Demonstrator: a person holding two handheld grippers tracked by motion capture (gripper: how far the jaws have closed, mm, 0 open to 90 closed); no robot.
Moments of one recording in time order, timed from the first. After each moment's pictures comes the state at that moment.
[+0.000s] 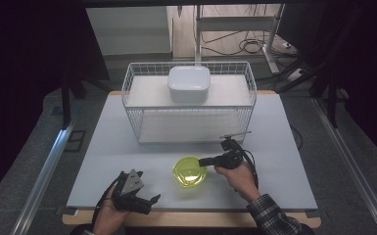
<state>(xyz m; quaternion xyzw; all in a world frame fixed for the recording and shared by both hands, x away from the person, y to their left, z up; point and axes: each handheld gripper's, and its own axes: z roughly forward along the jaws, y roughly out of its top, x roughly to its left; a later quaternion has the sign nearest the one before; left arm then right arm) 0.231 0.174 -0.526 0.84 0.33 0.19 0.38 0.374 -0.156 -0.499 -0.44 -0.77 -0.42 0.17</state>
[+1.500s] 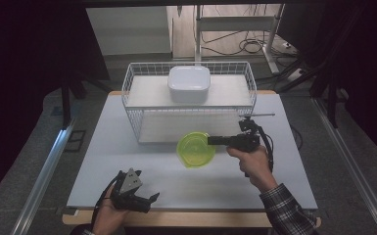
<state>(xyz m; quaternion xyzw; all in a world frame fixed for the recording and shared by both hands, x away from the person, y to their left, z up) 0.232 0.177 -0.525 0.84 0.34 0.19 0.38 0.375 -0.183 -0.411 -0.42 -0.73 -0.52 0.15</state>
